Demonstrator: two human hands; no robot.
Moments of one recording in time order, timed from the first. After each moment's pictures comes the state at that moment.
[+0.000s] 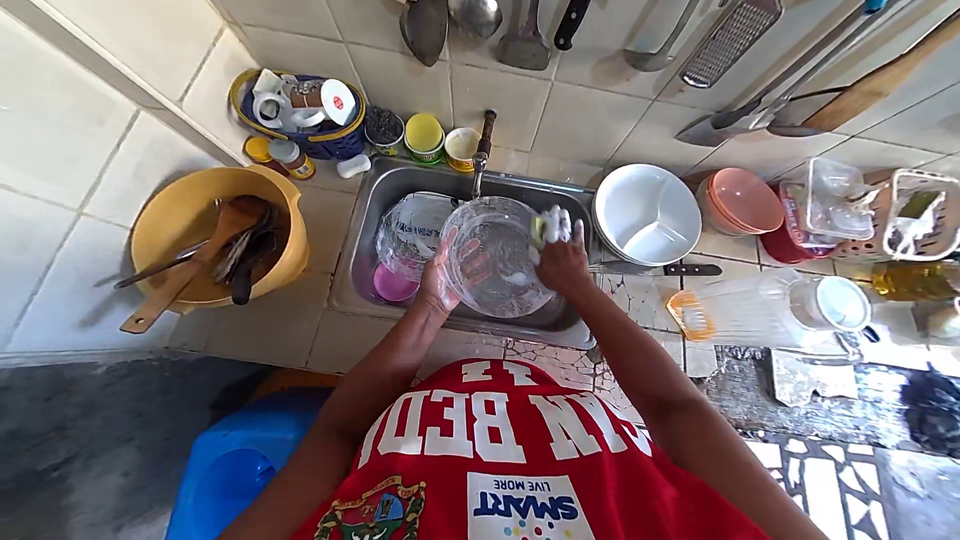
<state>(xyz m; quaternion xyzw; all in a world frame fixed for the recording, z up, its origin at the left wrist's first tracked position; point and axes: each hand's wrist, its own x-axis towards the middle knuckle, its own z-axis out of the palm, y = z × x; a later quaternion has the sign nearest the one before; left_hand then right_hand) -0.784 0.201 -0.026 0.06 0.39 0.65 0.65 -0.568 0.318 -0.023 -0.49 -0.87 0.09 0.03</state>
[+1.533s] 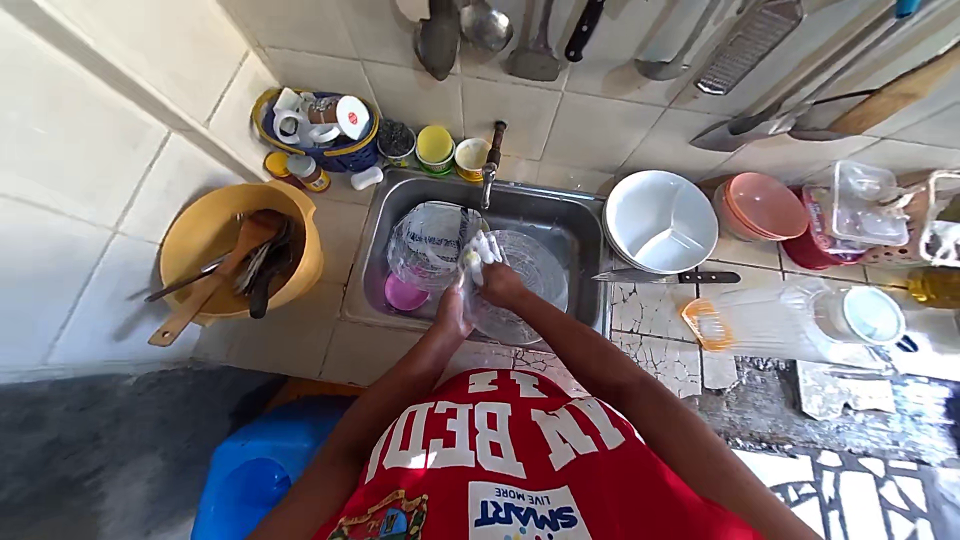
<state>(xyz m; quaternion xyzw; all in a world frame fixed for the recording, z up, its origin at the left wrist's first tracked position) -0.760 0.183 -0.030 -0.02 0.50 0.62 0.60 -0.670 0.283 -0.043 -0.36 -0.88 0.33 -0.02</state>
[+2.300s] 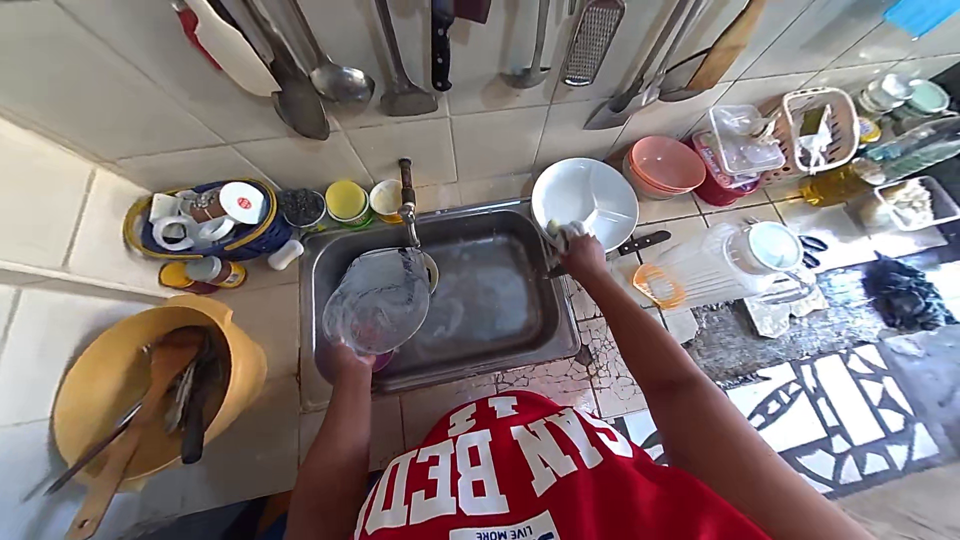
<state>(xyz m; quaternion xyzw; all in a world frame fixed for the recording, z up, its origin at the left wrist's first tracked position) -0.897 0.207 -0.121 -0.09 0.58 0.70 0.41 -0.449 0.389 -0.047 -0.68 -0.71 0.14 0.08</state>
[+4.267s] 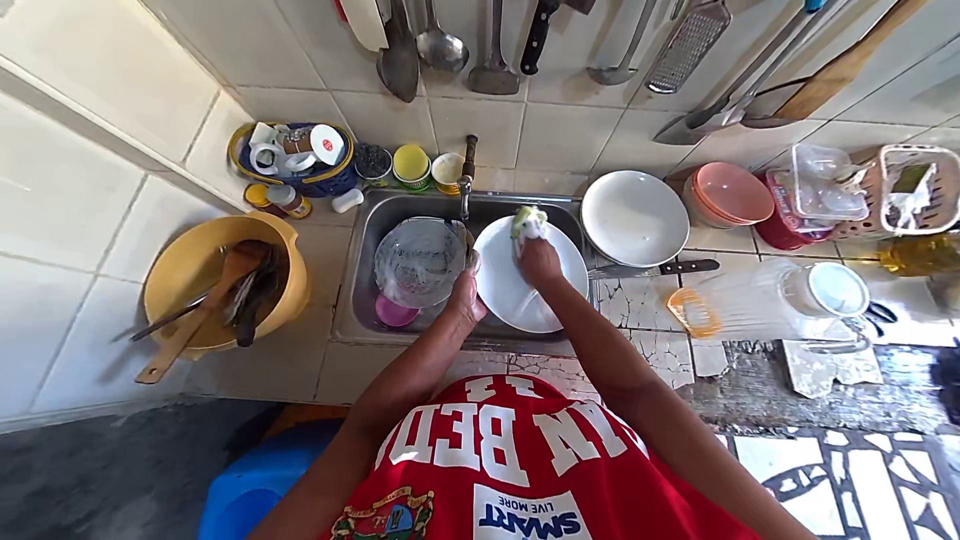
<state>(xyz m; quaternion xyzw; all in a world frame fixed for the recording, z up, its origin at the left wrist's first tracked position) -0.733 0.237 -0.018 0.05 0.46 0.60 0.65 -0.606 0.336 -0.026 -0.56 -0.80 0.22 0.07</state>
